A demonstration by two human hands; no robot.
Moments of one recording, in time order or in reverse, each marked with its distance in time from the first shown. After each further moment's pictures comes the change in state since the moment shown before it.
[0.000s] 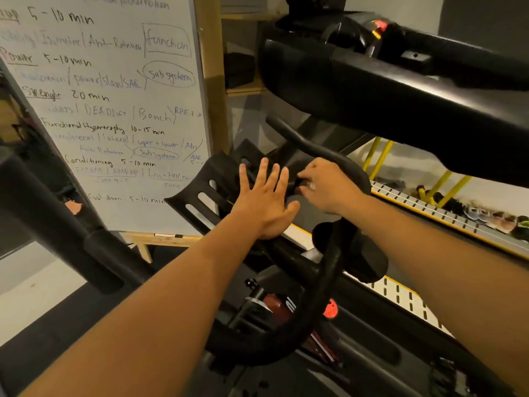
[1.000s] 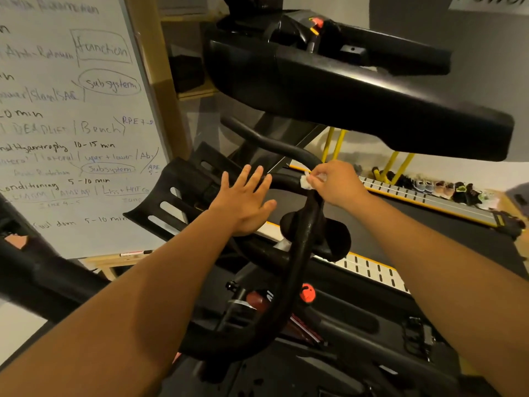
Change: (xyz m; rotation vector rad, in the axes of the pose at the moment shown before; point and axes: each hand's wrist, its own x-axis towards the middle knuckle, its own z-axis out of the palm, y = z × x) left_hand 0.011 0.012 -0.003 0.026 -0.106 0.194; right_hand -0.051 0.049 -0.015 0.078 0.114 0.412
